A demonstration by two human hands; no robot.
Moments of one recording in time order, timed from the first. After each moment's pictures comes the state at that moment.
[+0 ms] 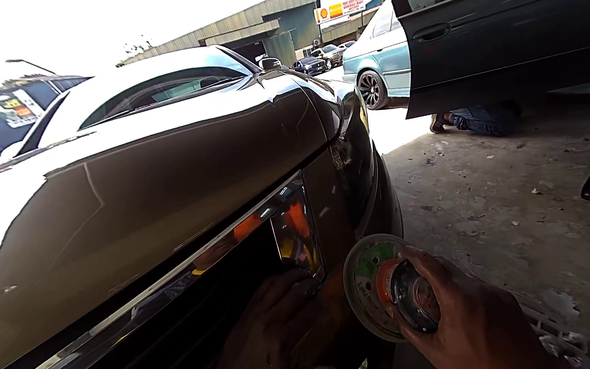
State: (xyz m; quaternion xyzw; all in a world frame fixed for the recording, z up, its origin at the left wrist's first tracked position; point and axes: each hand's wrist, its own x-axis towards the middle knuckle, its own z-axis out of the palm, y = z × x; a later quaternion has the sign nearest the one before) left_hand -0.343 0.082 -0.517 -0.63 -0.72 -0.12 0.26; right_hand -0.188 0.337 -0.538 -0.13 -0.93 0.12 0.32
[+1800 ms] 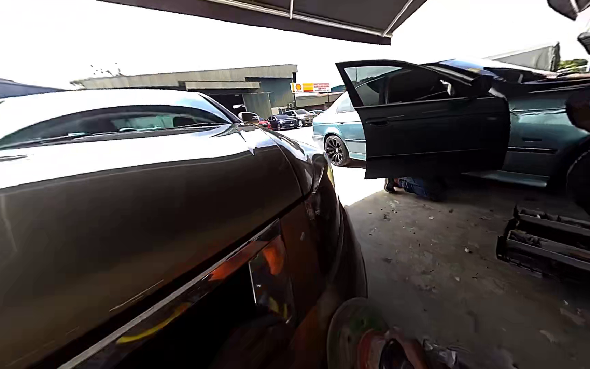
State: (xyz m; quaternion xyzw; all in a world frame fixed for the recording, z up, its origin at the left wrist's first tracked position) left_hand -0.334 0.089 -0.508 -0.61 -0.76 -0.15 0.18; right_hand -0.169 0.339 -0.611 -0.15 -0.87 0.24 0.40
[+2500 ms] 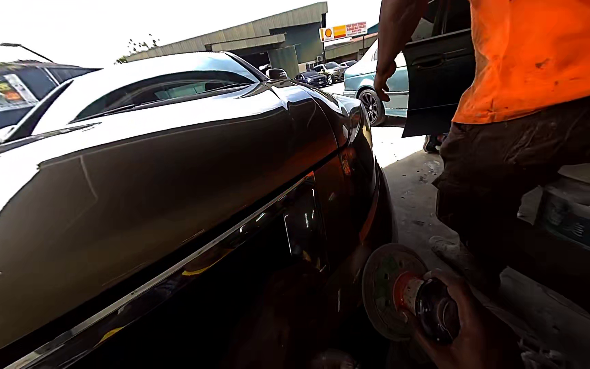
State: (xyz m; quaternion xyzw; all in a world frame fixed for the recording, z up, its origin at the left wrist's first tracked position) left_hand -0.335 0.084 -0.516 -0.60 -0.75 -0.15 0.24; right_hand -0.174 0.337 -0.590 -0.15 -0.88 0.20 0.41
